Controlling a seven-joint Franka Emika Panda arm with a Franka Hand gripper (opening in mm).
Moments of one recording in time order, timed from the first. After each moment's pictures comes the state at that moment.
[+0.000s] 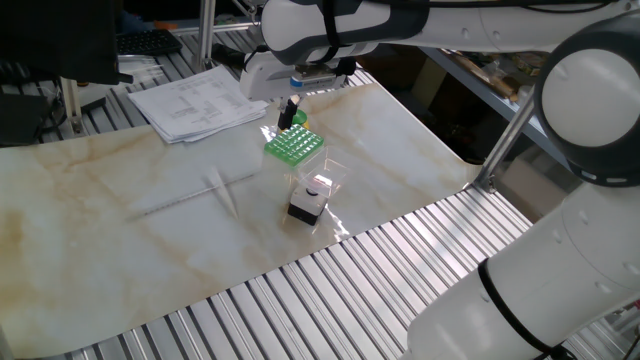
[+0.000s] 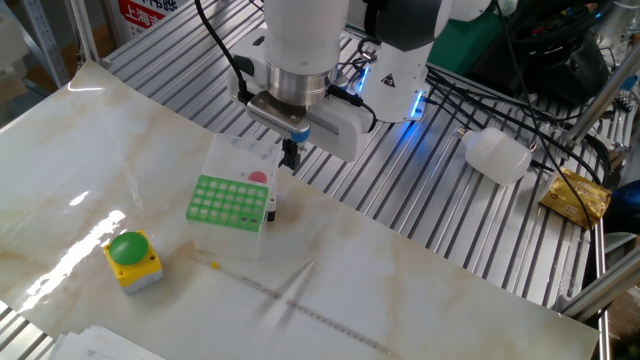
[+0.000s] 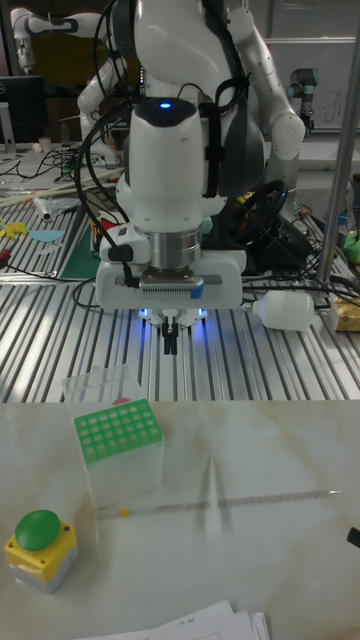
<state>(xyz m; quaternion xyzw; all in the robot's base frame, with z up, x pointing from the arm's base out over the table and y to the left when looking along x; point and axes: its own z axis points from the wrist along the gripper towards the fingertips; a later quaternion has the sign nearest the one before) 0.499 0.000 0.299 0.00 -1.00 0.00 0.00</state>
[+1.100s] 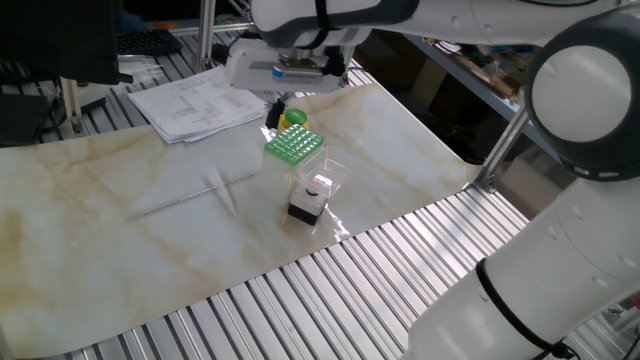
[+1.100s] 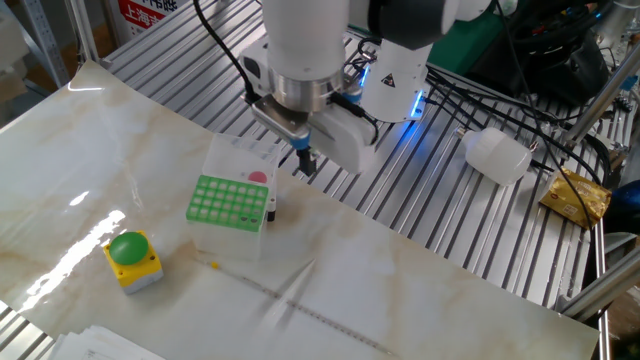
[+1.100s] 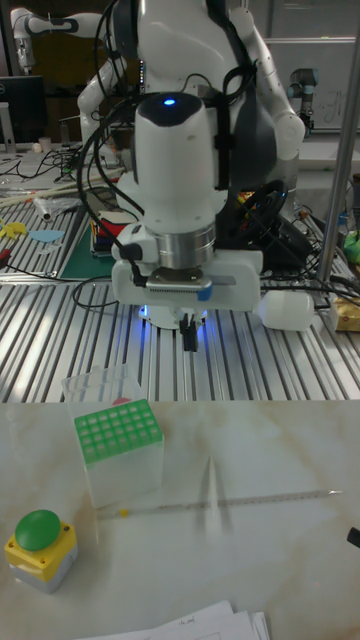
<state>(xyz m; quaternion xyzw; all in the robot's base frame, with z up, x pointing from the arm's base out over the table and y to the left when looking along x) 0.502 0.025 0.304 -0.10 -0.99 -0.04 0.03</state>
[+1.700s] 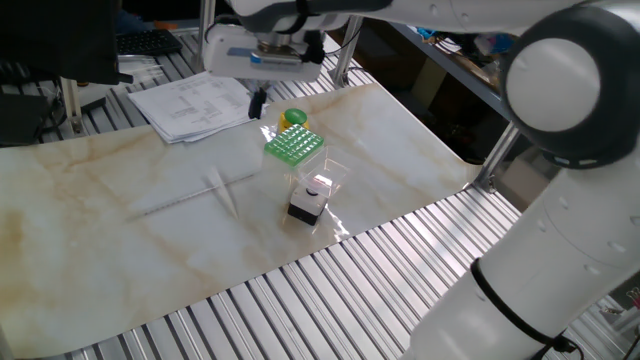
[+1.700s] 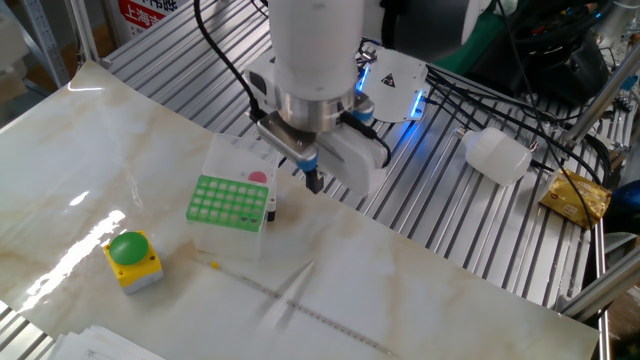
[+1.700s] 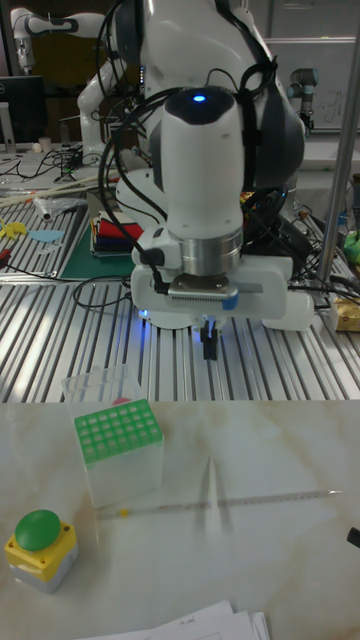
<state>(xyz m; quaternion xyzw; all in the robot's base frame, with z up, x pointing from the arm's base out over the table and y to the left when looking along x) 0.531 0.053 0.315 -0.11 -0.99 -0.03 0.04</state>
